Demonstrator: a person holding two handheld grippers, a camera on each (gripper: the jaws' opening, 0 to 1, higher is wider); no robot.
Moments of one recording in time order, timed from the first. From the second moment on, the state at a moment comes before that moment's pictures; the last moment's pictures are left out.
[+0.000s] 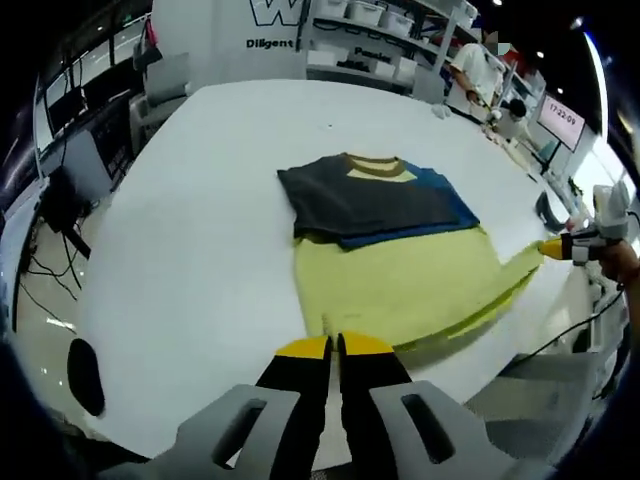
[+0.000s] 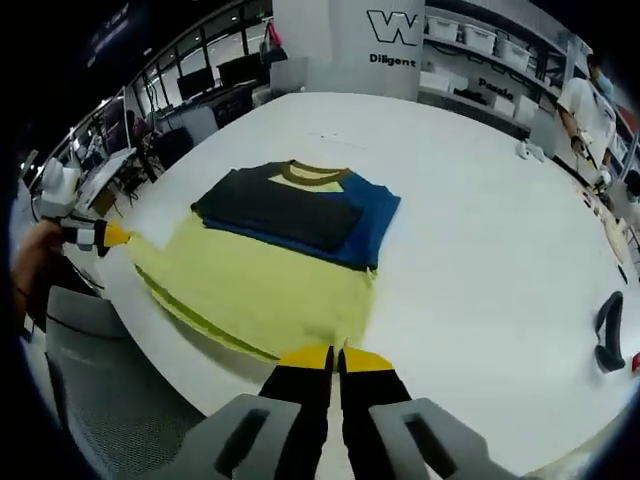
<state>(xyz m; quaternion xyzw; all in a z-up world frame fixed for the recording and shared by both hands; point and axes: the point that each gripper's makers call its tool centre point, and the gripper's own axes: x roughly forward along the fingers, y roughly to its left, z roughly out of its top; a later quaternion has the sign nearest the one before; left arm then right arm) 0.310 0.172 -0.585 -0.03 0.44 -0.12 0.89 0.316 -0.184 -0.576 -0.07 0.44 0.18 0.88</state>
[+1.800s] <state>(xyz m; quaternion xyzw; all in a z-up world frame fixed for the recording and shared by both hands) 0.552 0.179 -0.586 -0.04 0.38 -0.07 0.92 0.547 -0.179 -0.584 -0.06 0.42 0.14 0.89</state>
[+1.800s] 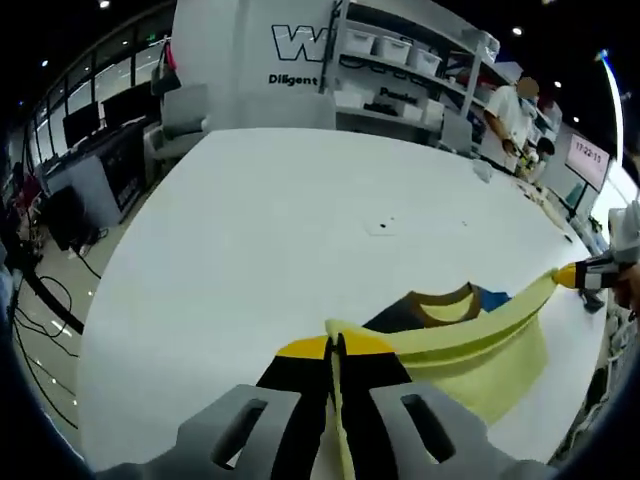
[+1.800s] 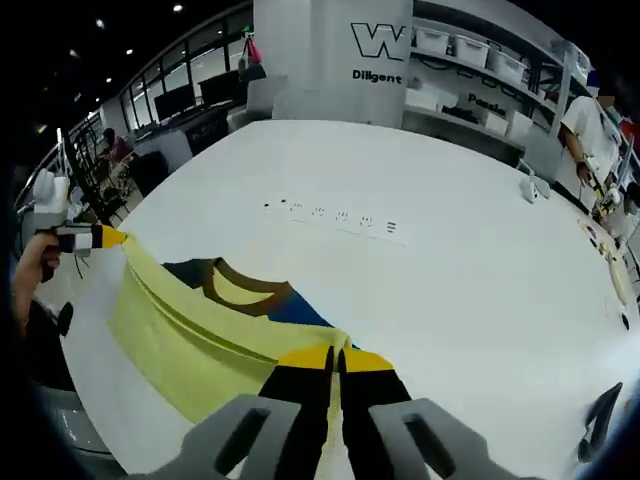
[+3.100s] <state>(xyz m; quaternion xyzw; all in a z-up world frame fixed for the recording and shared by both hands) 0.591 0.181 -0.626 -0.05 0.35 -0.07 0.93 0.598 -0.190 -0.637 0.04 0.39 0.10 0.92</state>
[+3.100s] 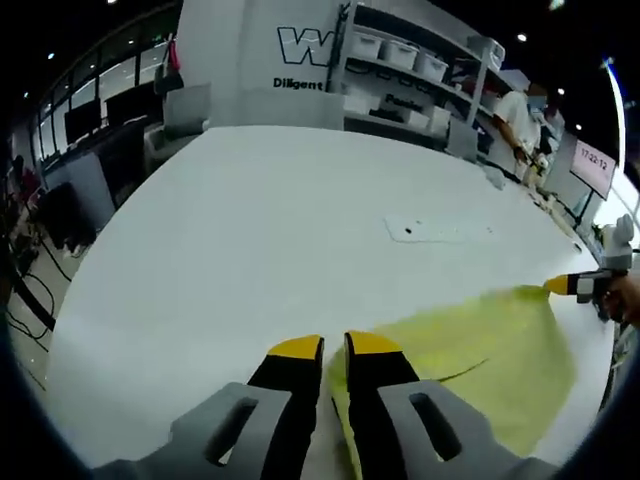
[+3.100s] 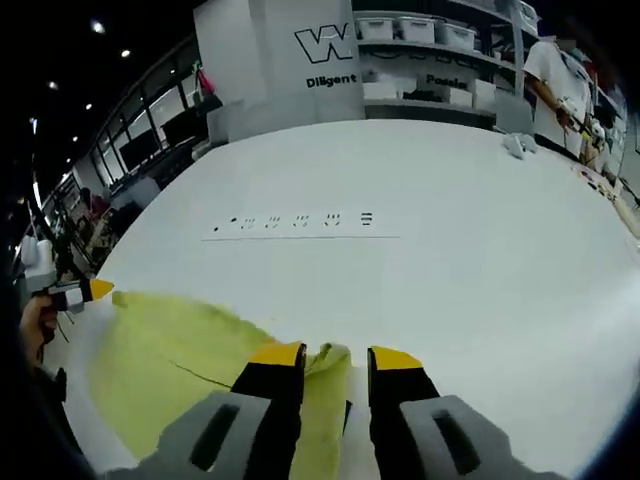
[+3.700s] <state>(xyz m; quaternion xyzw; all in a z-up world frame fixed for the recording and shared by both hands) 0.581 0.162 -0.647 0.01 0.34 -0.13 0.93 0.588 -0.175 -0.661 -0.01 0.40 0.13 0.91</state>
